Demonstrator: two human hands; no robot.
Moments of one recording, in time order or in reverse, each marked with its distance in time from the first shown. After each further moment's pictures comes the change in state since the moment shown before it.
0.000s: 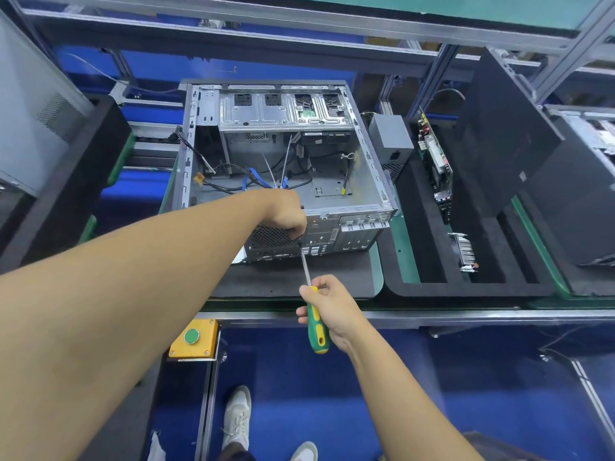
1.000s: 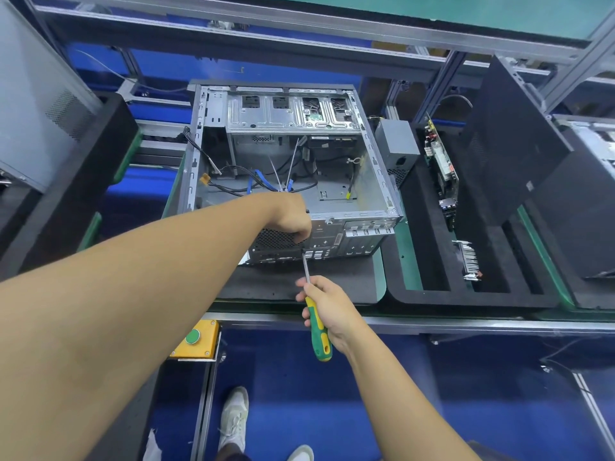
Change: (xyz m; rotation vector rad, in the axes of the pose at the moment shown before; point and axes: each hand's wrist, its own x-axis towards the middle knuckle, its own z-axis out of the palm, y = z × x) left_hand -0.004 0.003 -0.002 0.033 -0.015 -0.001; right_hand -0.002 -0.013 0.007 -0.154 -0.039 -0.001
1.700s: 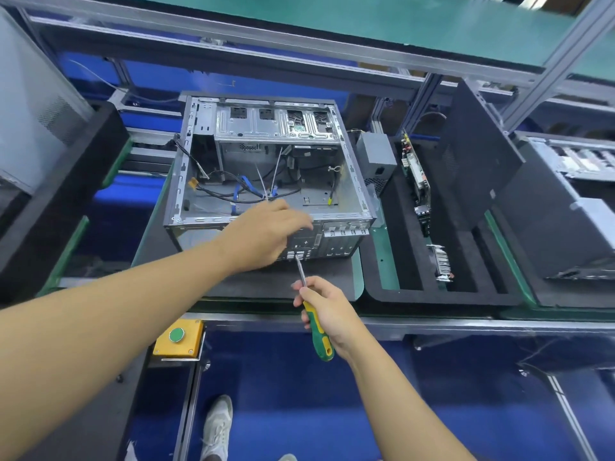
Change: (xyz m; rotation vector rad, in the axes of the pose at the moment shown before) left_hand -0.044 -0.019 0.054 0.247 0.791 0.764; right_hand -0.039 -0.004 -0.028 -0.025 -0.045 -0.130
